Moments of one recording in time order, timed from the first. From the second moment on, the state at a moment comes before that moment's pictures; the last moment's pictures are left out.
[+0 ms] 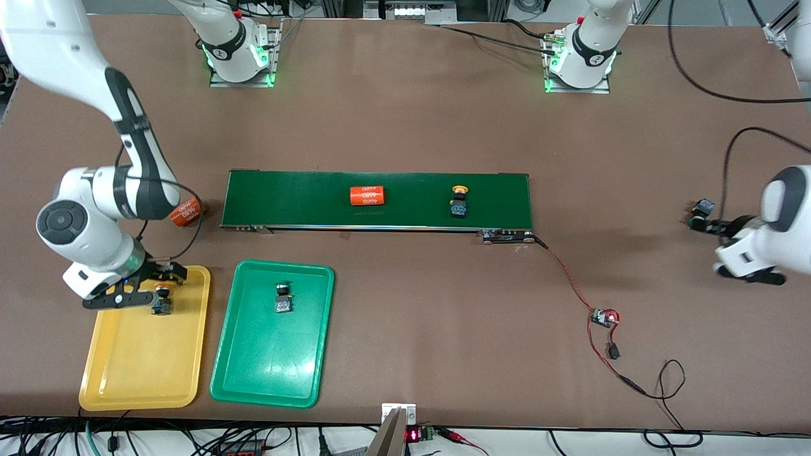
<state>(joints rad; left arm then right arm) 0.75 0.65 -0.55 -1.57 0.55 1.67 0.20 -0.05 0.53 0.05 -1.73 -0.24 2.34 0.03</state>
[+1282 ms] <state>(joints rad) 1.25 0.69 -0.77 -1.97 0.56 2.19 0.71 0.10 0.08 0.34 -2.04 -0.14 2.18 0.45</state>
